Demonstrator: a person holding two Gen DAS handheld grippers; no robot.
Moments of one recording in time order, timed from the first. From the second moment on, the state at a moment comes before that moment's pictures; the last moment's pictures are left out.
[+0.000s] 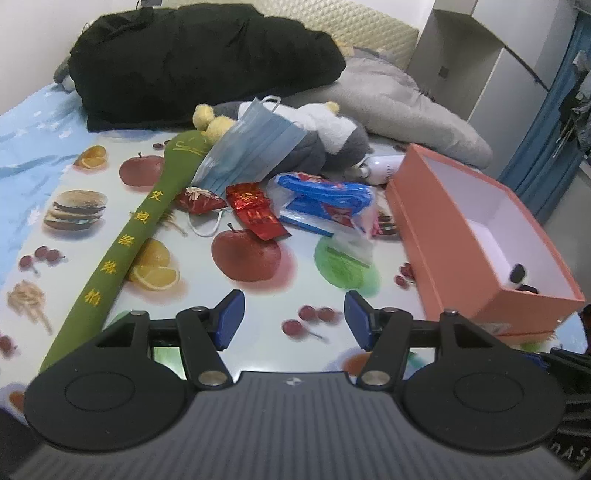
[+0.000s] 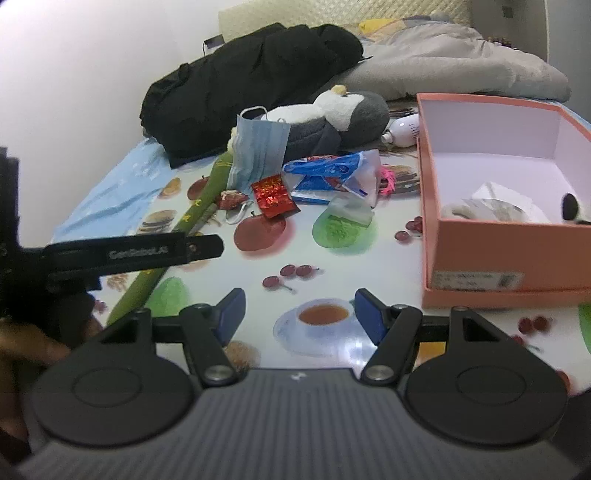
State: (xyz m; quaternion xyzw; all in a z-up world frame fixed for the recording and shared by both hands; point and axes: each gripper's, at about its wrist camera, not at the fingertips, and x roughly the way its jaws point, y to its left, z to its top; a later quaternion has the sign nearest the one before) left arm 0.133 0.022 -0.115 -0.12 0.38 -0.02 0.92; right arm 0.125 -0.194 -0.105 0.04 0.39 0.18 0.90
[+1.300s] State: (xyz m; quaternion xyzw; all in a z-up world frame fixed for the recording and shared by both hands) left arm 0.318 0.059 -0.210 -0.21 0.37 0.05 0.90; right arm 0.314 -0.147 -0.208 -0.02 0.40 0.11 0.91
